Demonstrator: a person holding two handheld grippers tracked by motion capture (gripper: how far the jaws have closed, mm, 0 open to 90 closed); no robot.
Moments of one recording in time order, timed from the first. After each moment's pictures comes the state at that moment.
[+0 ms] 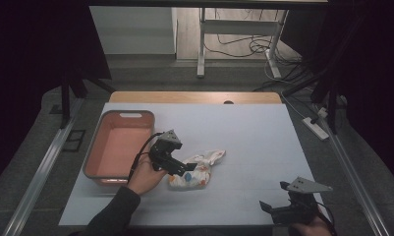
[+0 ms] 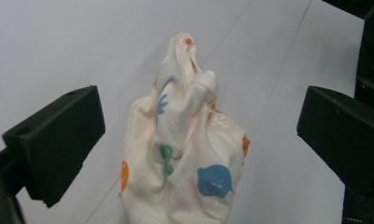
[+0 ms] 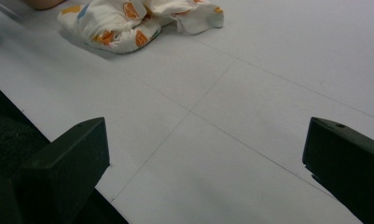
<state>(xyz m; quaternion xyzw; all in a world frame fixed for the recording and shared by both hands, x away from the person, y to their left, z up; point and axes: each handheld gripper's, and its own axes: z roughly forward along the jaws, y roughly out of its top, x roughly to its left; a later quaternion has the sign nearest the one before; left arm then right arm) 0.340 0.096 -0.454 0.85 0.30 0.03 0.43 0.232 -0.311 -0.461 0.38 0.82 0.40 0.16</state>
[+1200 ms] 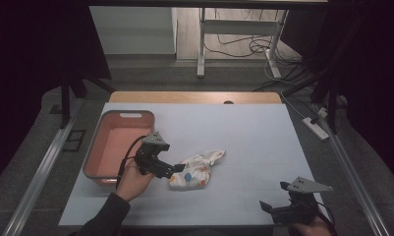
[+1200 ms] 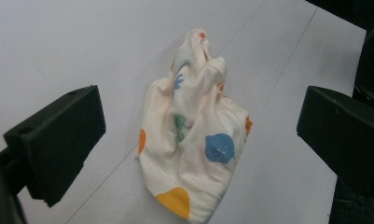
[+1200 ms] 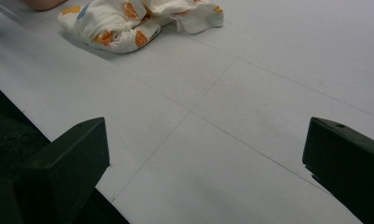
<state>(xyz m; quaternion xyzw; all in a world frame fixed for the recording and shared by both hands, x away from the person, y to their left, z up) 0.320 0.129 -0.449 0.83 0.33 0.05 0.44 0.233 -0.311 -0.461 0.38 0.82 0.40 0.16</state>
